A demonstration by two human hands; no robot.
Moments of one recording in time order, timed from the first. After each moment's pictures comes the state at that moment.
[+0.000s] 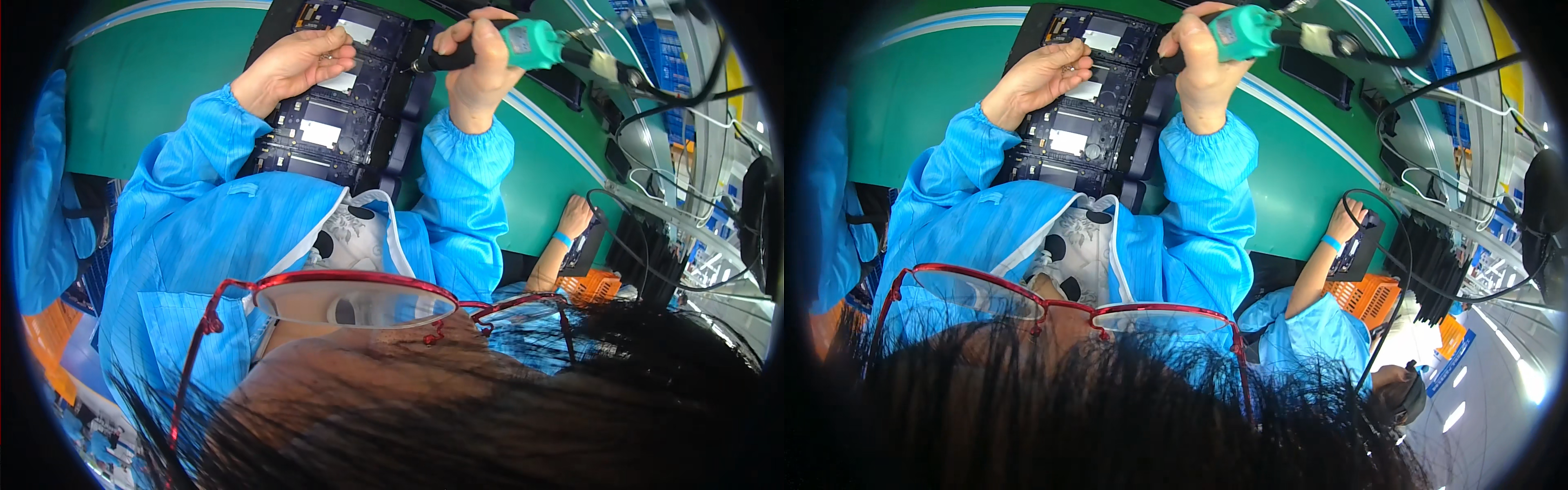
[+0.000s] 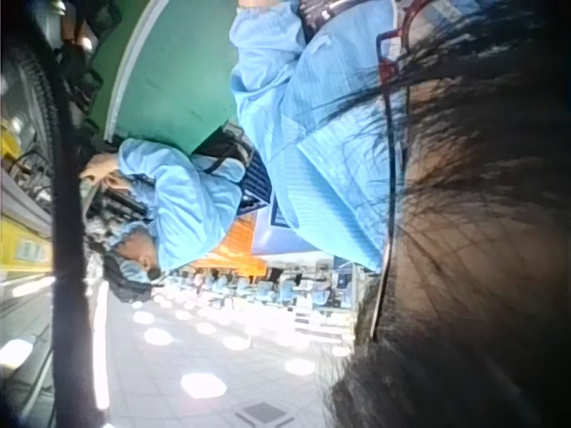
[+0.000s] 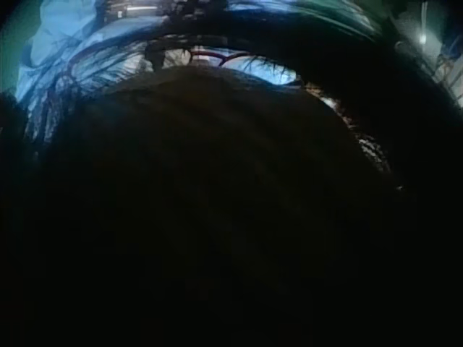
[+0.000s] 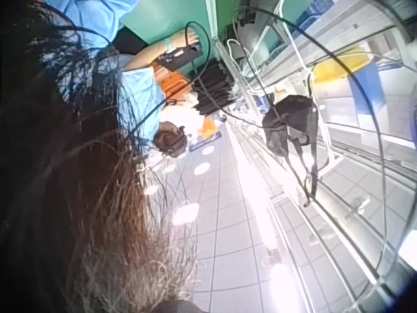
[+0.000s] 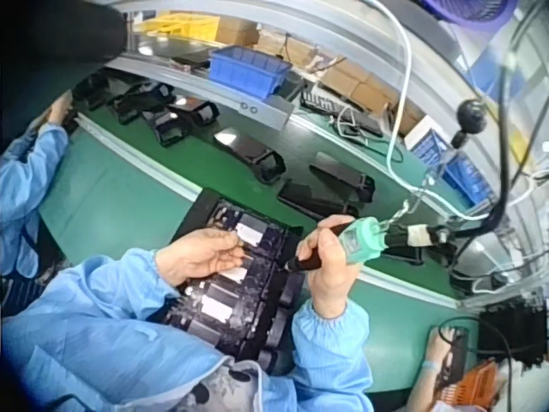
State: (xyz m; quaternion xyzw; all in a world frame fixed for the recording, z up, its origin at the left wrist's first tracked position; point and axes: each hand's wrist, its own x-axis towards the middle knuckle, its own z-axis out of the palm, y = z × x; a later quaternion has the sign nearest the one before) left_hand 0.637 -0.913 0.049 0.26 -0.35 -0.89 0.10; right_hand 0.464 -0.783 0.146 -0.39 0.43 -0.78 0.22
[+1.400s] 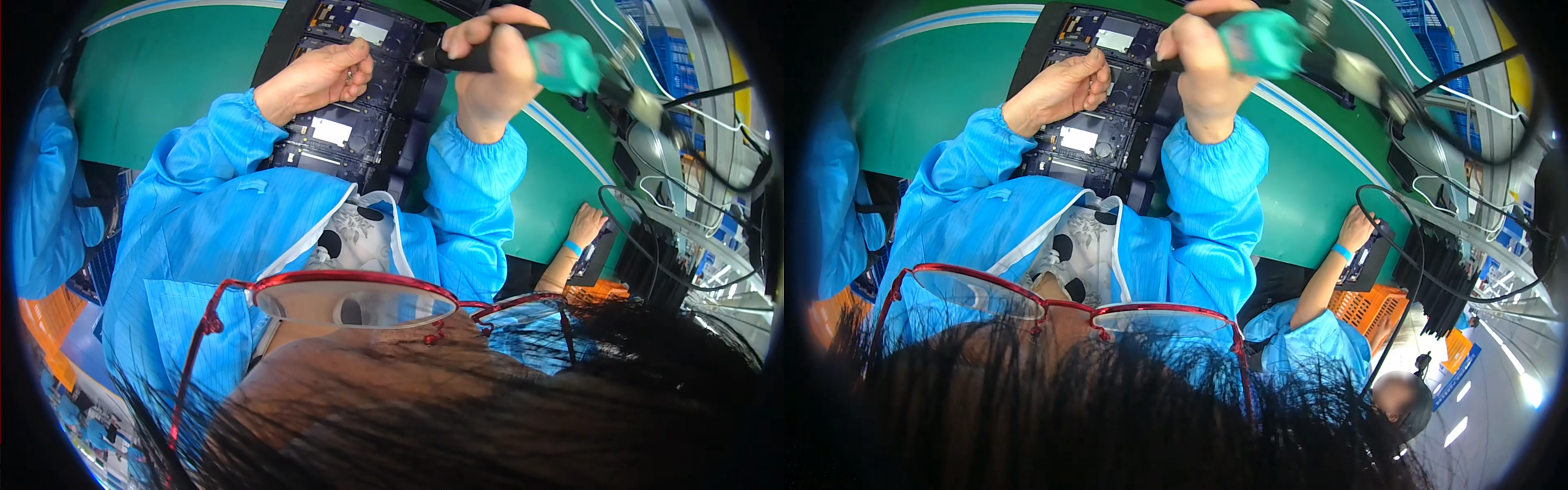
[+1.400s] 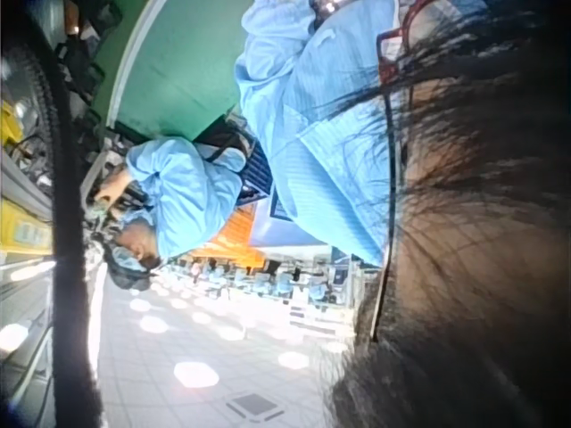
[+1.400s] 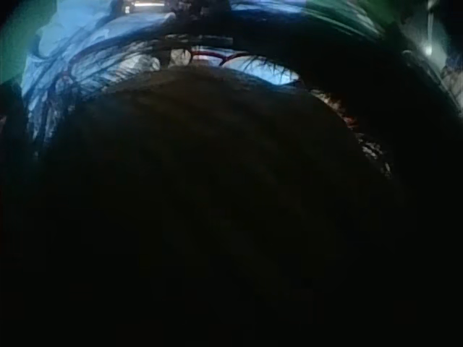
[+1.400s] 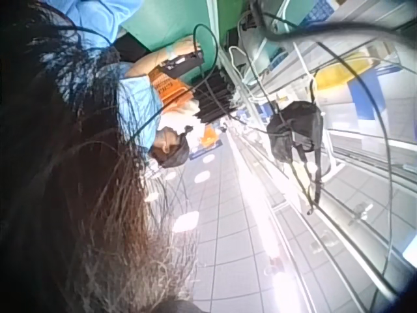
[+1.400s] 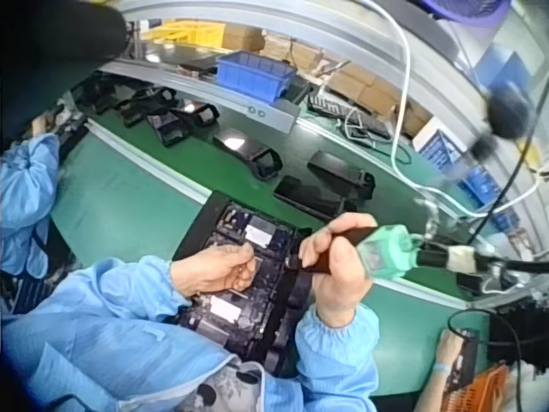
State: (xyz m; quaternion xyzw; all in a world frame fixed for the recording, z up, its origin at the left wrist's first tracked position) left_hand 0.632 -0.881 0.055 0.16 -0.36 -0.92 0.06; right_hand 0.475 -0.774 0.165 -0.43 0.38 -0.79 0.23
